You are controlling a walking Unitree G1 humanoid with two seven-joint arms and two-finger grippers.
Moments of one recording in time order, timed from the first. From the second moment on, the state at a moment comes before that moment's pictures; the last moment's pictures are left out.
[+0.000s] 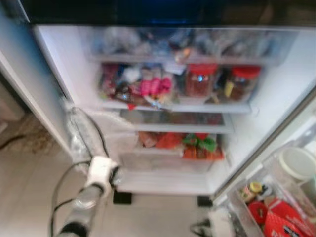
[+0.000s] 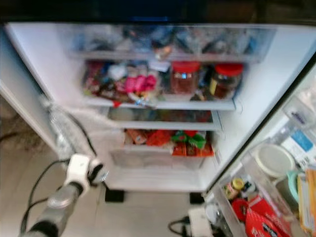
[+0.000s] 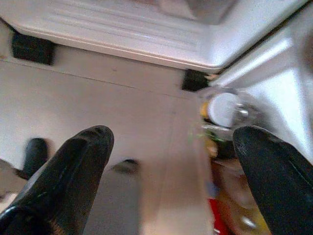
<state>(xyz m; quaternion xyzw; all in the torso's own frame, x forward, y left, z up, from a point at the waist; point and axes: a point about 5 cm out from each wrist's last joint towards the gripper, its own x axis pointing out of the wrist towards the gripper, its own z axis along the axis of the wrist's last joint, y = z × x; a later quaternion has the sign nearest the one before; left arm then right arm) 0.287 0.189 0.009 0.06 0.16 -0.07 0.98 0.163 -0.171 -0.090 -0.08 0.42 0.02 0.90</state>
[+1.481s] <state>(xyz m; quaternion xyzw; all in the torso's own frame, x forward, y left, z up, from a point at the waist) 0.297 0.169 0.024 0.06 0.13 -0.13 0.98 0.162 -0.166 -0.091 -0.08 0.42 0.03 0.90</state>
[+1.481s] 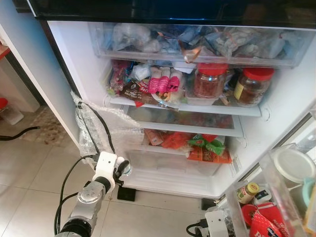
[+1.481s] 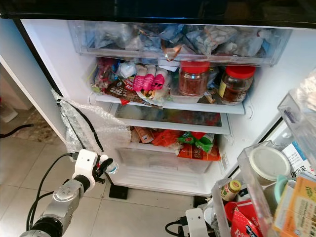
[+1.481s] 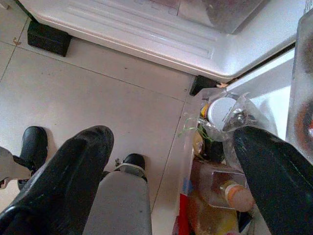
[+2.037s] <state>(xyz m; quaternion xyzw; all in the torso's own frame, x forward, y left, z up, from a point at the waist) 0.297 0.169 0.024 0.06 0.13 -0.14 0.98 0.164 -0.165 -0.090 -0.09 0.42 0.03 0.90</state>
